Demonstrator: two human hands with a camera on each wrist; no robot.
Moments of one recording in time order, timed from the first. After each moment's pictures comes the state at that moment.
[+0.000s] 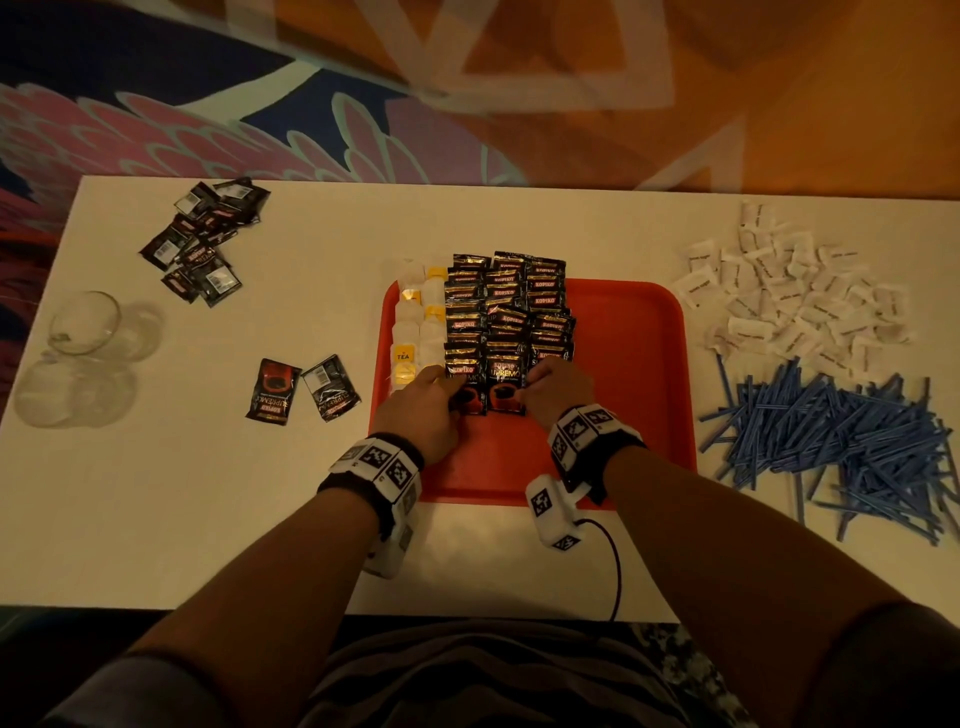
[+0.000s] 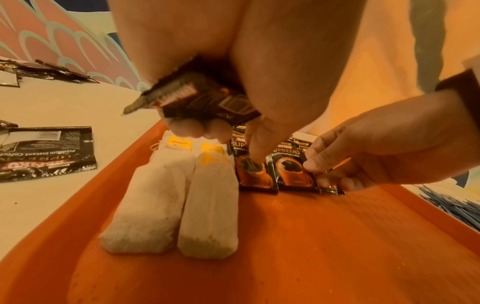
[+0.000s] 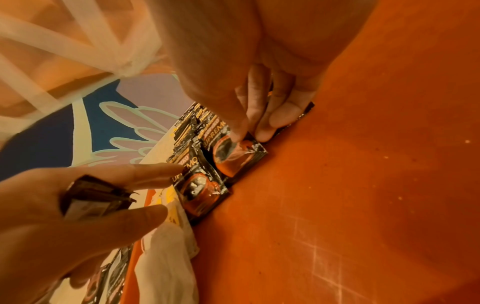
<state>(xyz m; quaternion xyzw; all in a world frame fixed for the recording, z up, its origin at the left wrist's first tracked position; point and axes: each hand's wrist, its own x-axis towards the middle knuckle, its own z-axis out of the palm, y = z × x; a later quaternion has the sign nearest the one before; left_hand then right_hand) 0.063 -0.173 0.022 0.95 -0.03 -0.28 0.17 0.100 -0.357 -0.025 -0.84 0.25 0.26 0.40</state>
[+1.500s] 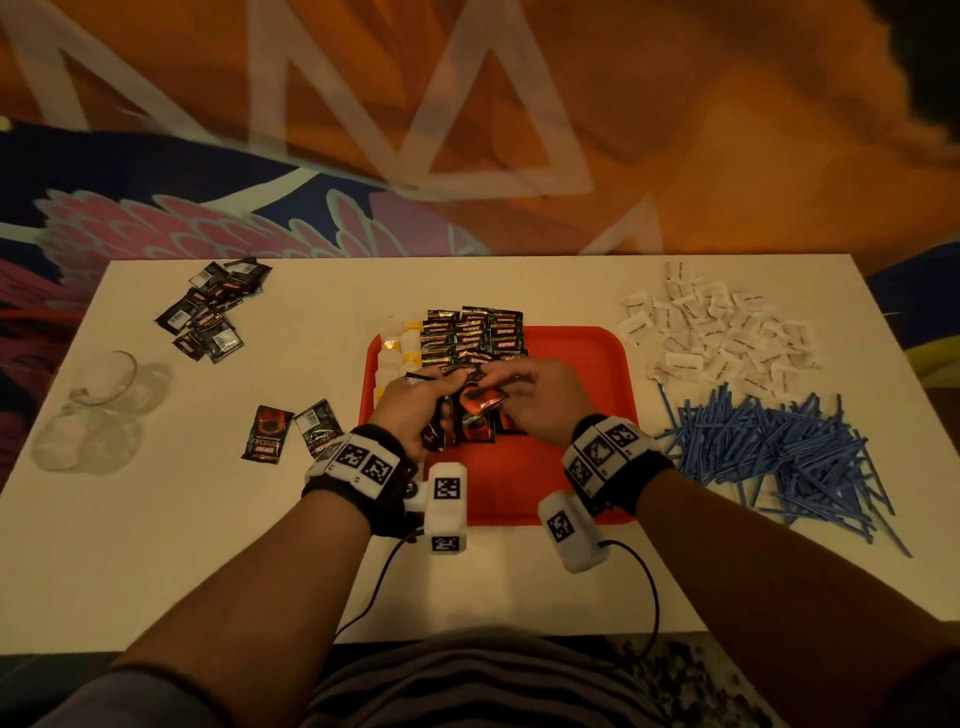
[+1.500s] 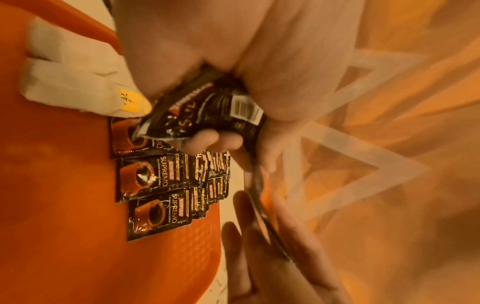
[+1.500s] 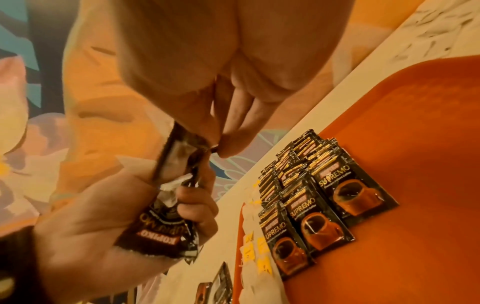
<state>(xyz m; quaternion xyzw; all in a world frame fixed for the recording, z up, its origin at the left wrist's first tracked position) 0.071 -0.209 0.092 0.57 0.29 -0.24 0.73 0.068 -0.383 0.107 -0.81 -0.01 0.15 0.57</state>
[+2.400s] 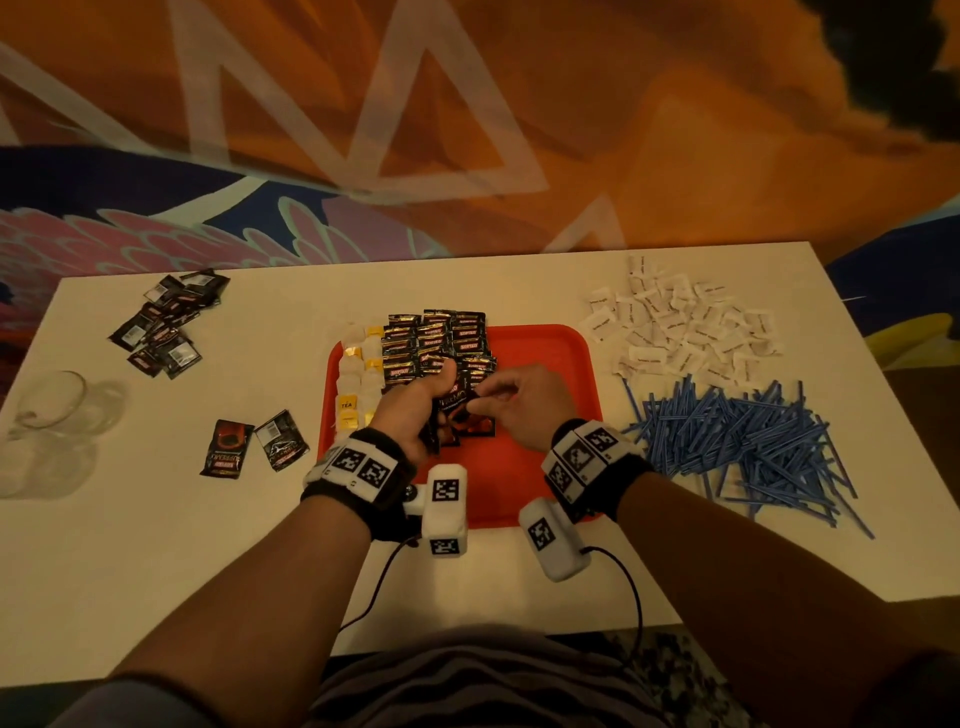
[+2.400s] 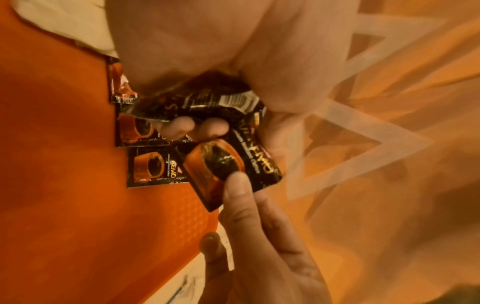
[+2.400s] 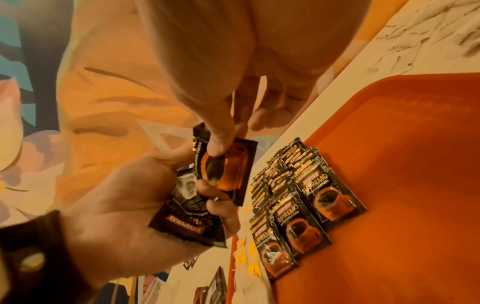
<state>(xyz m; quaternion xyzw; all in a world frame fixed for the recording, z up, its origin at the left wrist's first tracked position) 0.071 -0.261 0.098 0.58 0.33 -0.25 0.70 0.068 -0.419 0.091 -0.85 0.05 0.14 0.50</state>
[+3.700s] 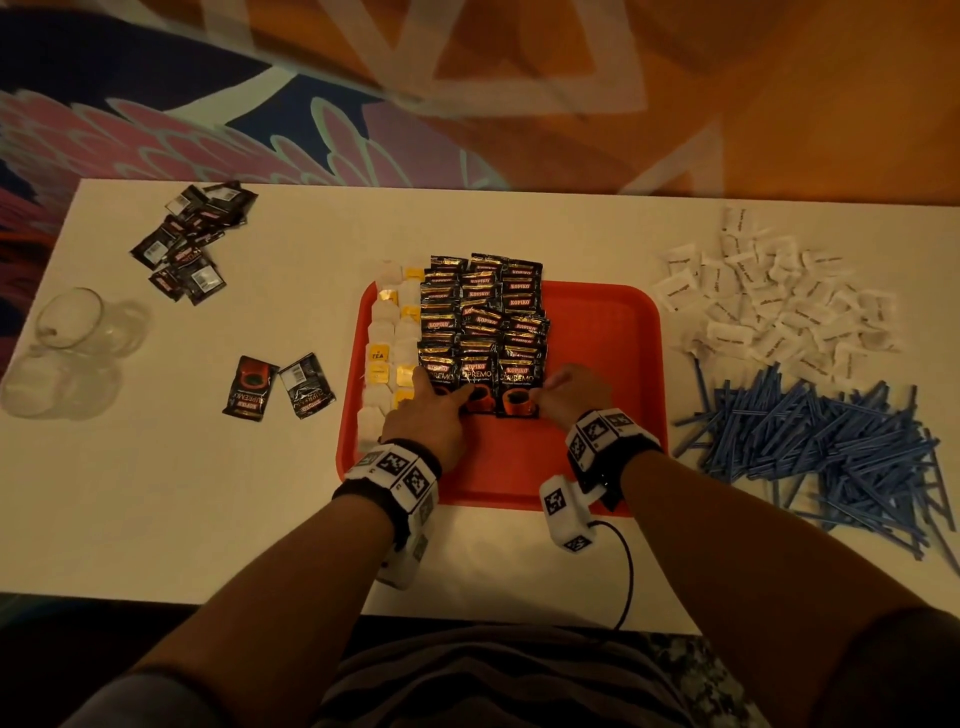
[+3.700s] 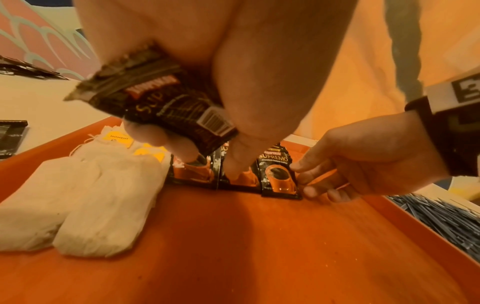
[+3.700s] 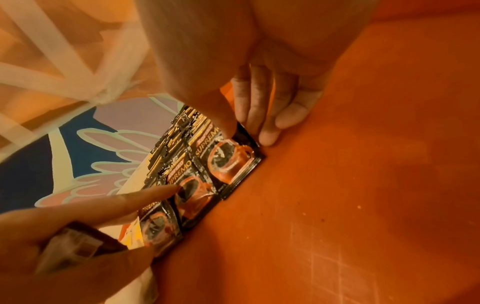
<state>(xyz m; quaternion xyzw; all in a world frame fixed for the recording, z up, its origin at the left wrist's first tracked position) 0.053 -0.229 0.025 0.93 0.04 -0.34 0.10 0.096 -0.415 -0.013 -0.86 0.23 0.26 0.37</state>
